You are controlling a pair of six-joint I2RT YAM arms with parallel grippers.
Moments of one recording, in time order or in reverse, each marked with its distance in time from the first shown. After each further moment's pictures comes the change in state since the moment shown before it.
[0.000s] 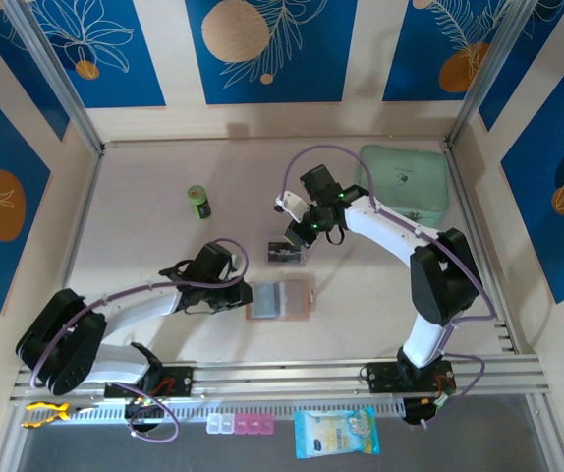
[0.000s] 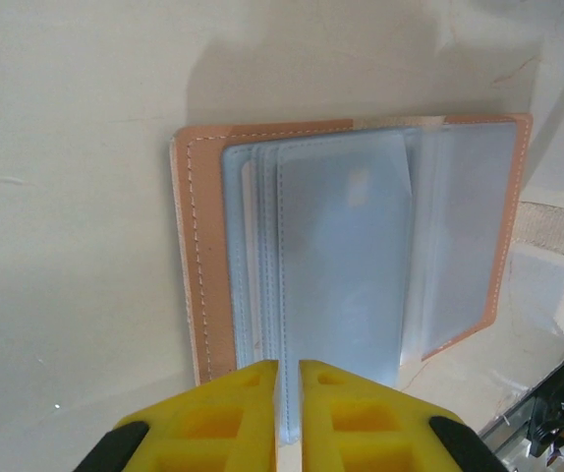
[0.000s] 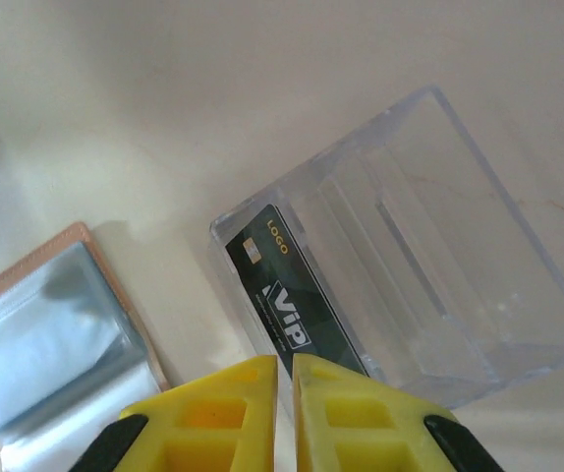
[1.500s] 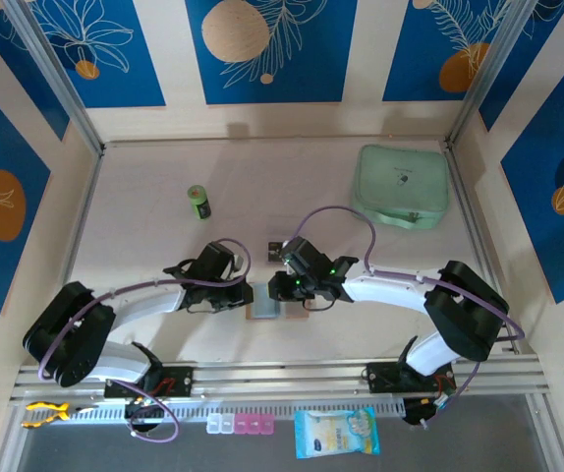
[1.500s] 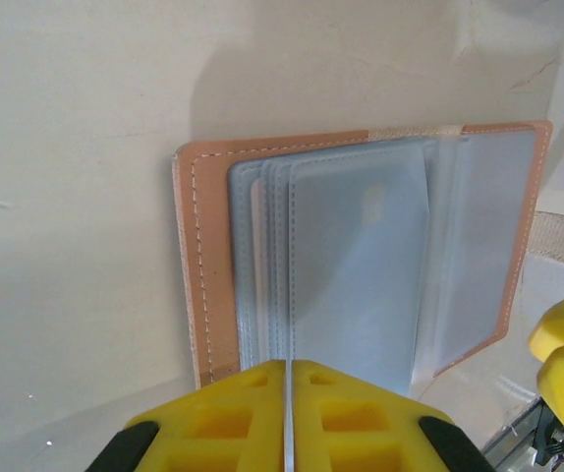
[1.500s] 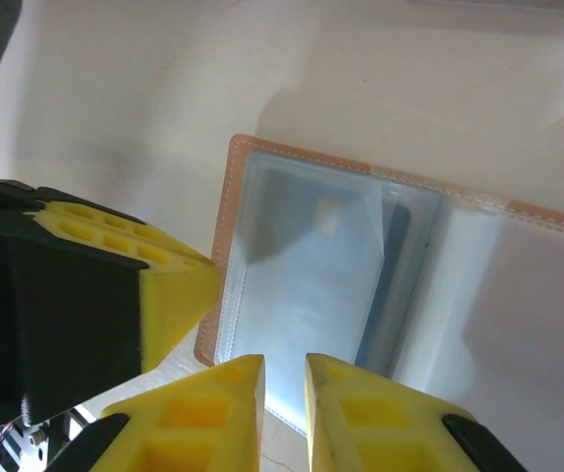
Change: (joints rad) left arm 0.004 0.046 0.004 0.034 0.008 0.001; right arm 0.347 -0.216 -0.502 0.422 0.127 1.112
